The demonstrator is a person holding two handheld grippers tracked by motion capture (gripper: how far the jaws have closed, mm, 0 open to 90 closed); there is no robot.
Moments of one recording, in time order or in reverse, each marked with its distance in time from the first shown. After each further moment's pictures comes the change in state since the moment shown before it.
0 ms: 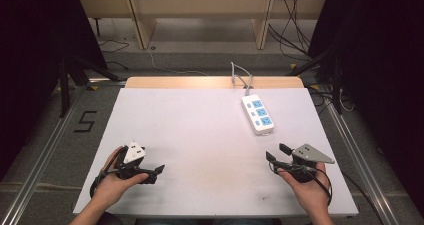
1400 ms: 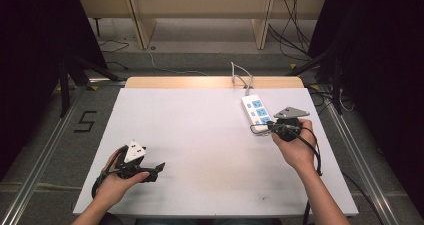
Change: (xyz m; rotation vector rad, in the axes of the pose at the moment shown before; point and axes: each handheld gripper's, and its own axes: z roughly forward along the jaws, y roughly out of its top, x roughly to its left) left arm -0.001 0.001 0.002 -0.012 0.016 -0.024; right arm -0.018 0.085 0.059 0.252 -0.108 -0.156
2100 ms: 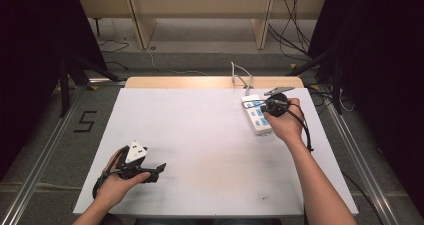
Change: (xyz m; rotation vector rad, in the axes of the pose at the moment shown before) left arm -0.003 0.000 0.001 -0.001 -0.008 -0.003; right arm -0.025 0.046 0.057 0.103 0.003 0.034
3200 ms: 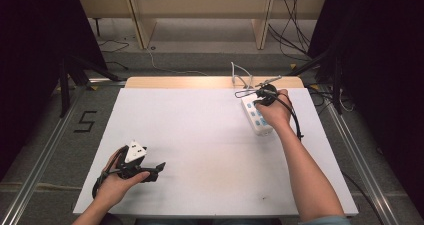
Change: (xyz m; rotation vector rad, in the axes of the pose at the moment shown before) left arm 0.002 0.000 0.000 -0.005 0.010 -0.003; right arm -0.011 0.026 0.052 0.079 0.016 0.022
